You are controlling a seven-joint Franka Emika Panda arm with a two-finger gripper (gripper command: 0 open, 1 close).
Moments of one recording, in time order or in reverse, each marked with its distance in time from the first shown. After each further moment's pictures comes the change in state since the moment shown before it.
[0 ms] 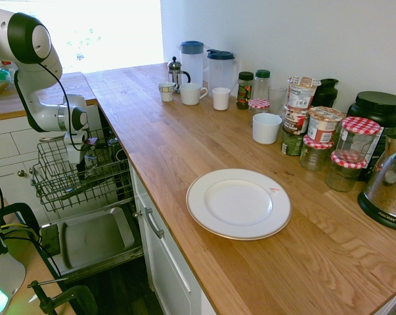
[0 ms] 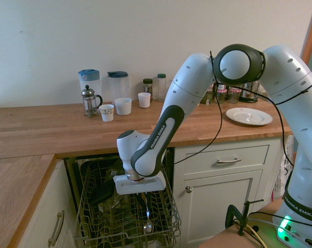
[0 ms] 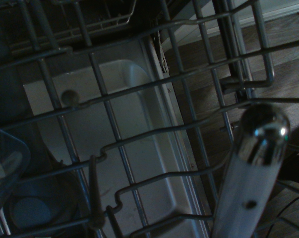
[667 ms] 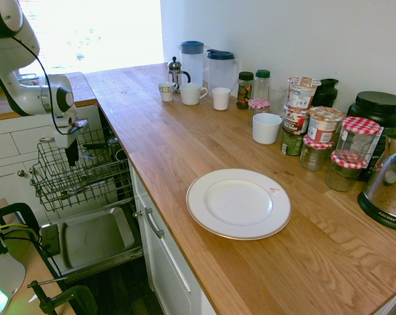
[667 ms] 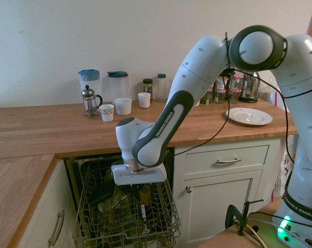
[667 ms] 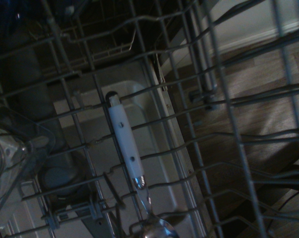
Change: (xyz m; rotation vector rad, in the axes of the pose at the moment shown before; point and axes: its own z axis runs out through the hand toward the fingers) arm 0.000 0.055 -0.107 0.106 0.019 0.035
